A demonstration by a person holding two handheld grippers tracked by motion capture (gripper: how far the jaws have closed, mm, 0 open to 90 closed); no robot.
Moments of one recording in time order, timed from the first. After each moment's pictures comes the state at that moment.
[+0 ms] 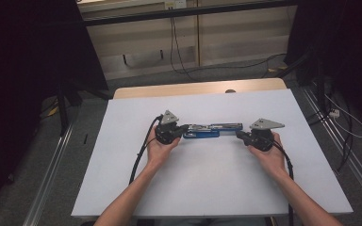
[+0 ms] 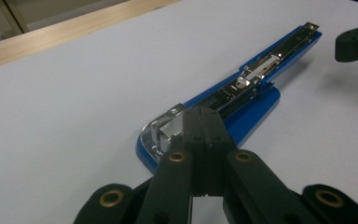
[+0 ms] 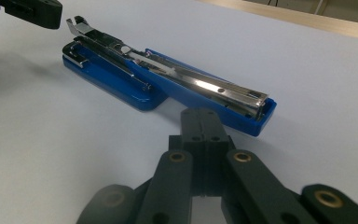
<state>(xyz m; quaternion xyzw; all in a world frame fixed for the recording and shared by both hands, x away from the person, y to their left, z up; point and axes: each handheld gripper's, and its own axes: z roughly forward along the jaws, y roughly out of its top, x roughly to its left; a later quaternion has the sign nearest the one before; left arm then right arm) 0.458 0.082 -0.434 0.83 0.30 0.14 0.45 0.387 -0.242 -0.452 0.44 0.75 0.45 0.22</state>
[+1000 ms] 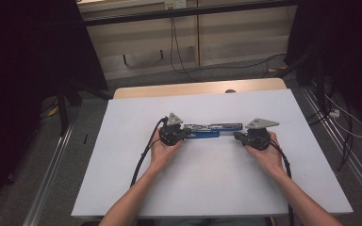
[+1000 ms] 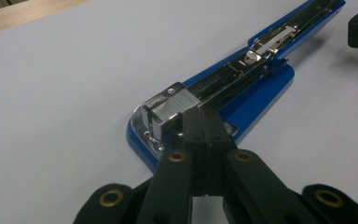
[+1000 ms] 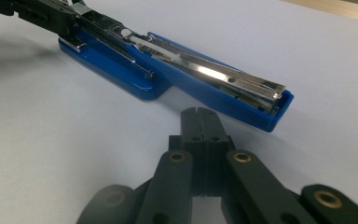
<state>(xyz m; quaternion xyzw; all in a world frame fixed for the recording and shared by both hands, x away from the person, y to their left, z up) 0.461 0.074 -0.449 0.84 0.31 0.13 0.43 0.393 -0.236 -0.456 0.44 0.76 0.42 0.20</state>
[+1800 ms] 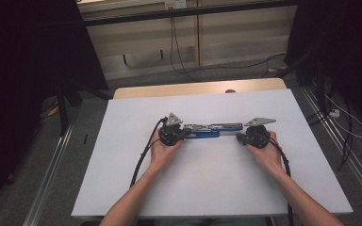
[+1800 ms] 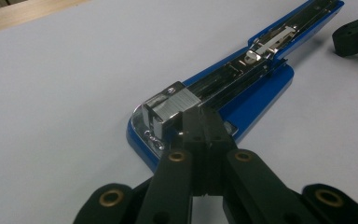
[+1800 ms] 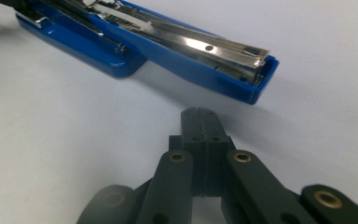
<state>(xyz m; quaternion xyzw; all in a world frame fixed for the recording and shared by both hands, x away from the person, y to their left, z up) 0.461 0.074 -0.451 0.84 0.31 0.13 0.43 0.401 -0.237 -0.459 0.48 0.77 0.36 0.19</state>
